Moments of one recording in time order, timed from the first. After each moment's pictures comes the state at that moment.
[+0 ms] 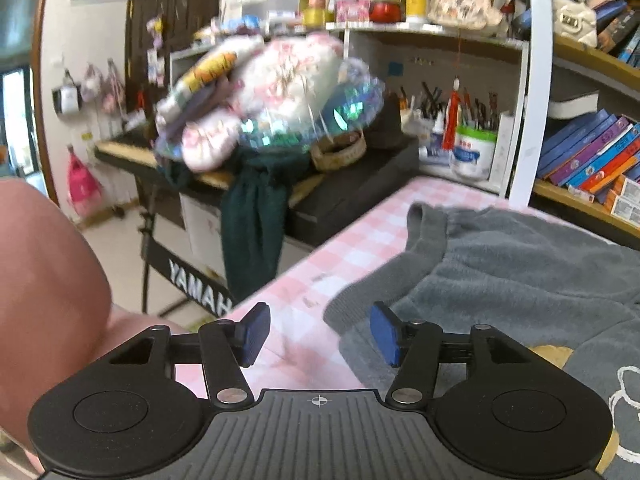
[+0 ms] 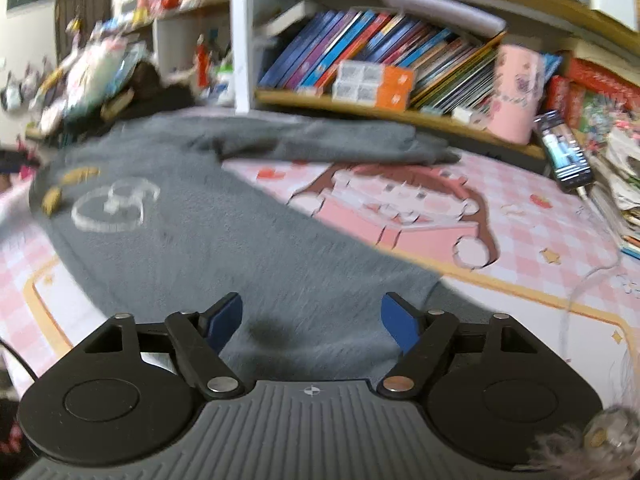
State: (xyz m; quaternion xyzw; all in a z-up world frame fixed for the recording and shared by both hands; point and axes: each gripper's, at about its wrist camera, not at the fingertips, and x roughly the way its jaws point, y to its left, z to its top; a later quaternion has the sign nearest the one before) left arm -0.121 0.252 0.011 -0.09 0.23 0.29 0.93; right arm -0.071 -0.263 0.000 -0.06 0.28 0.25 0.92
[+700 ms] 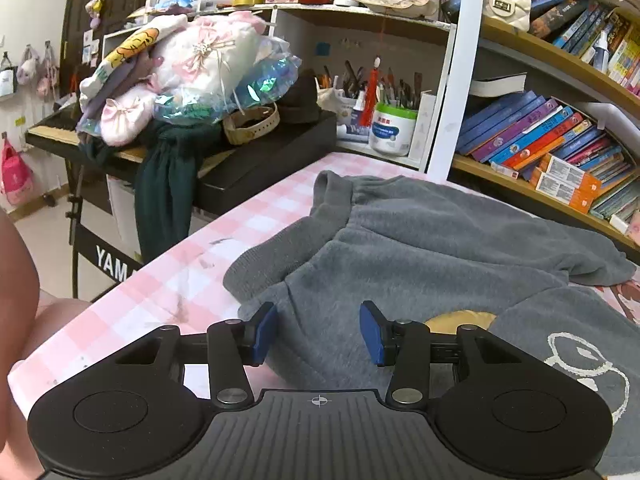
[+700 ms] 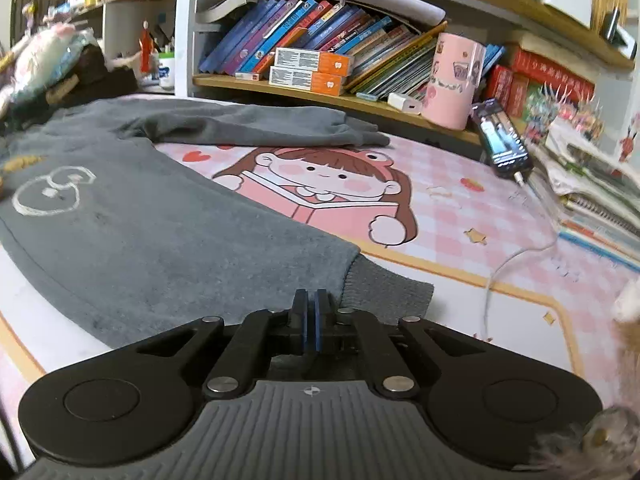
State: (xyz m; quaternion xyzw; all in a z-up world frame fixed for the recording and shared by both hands) left arm -0.109 0.229 -0.006 -0.12 0.26 0.17 0.94; right arm -0.067 -0.284 -0.009 -0.11 0.30 0.16 0.93
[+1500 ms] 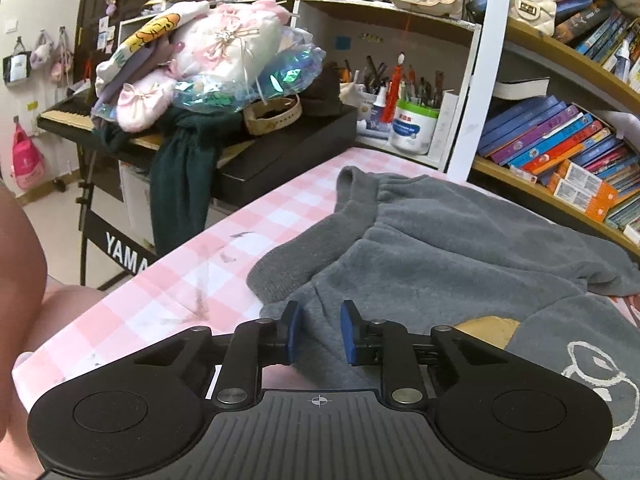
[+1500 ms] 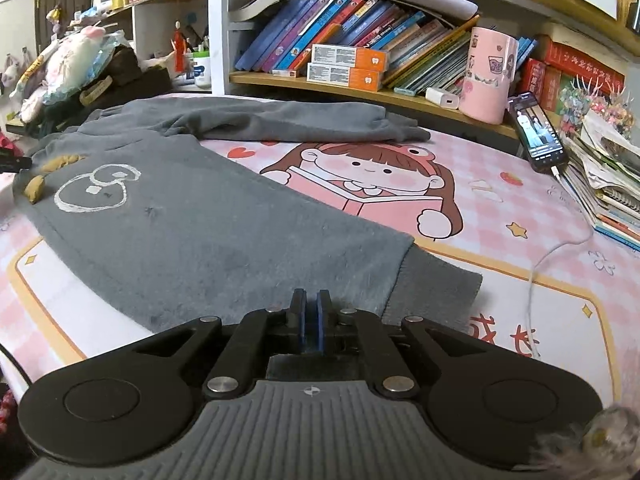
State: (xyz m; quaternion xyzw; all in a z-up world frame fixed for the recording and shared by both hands) left arm -0.107 0.243 -0.011 -0.14 0.26 0.20 0.93; right arm -0.074 -0.274 -0.008 -0.09 0.31 0.22 0.92
